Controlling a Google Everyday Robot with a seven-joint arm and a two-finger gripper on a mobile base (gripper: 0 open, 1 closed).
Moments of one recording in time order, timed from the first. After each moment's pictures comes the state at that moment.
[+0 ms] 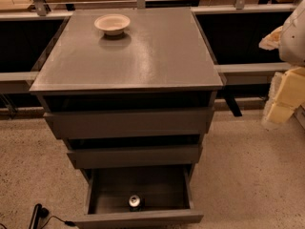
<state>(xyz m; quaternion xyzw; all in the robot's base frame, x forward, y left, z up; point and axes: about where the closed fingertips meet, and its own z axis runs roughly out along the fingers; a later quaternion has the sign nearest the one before) 0.438 -0.217 0.977 -0.60 0.78 -0.04 0.16</state>
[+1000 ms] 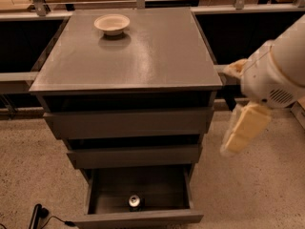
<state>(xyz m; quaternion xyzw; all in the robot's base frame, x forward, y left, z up) 0.425 -0.154 0.927 -0.62 0.76 0.03 0.22</state>
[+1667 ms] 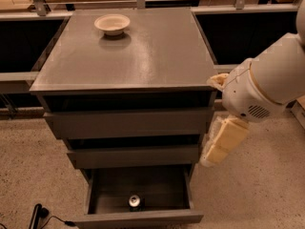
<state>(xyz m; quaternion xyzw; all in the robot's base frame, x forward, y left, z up) 0.414 -0.117 0.902 -0.62 0.75 0.07 0.24</state>
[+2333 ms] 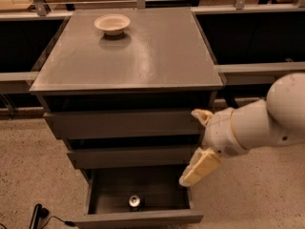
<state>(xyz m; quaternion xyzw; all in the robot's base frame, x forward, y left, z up) 0.427 -0.094 0.799 -0.58 0.74 0.15 0.31</state>
